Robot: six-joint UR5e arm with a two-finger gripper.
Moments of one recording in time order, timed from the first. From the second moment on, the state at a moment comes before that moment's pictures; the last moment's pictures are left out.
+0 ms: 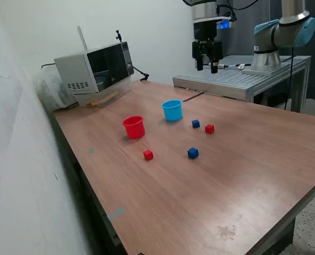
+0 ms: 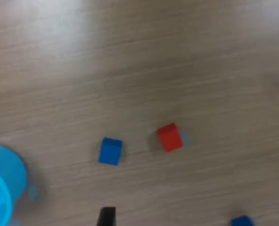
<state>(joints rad) 0.01 -1.31 1.75 -2.09 -1.57 3.39</state>
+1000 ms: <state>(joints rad) -0.06 -1.15 1.83 -2.29 -1.57 3.47</state>
